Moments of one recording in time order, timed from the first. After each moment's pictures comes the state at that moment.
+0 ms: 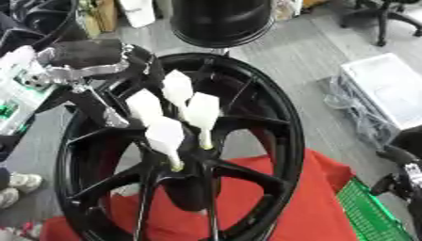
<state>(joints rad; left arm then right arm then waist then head) -0.83 0.74 -0.33 -1.48 -0.43 -0.56 -0.56 0.00 -0.17 0.01 -1.88 0.06 0.02 -0.02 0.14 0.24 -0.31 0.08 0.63</state>
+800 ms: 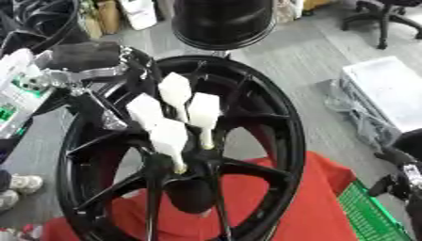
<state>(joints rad) -0.83 0.74 -0.33 -1.48 -0.44 -0.56 -0.56 0.00 -0.17 0.01 -1.88 0.06 0.02 -0.02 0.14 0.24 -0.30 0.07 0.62</state>
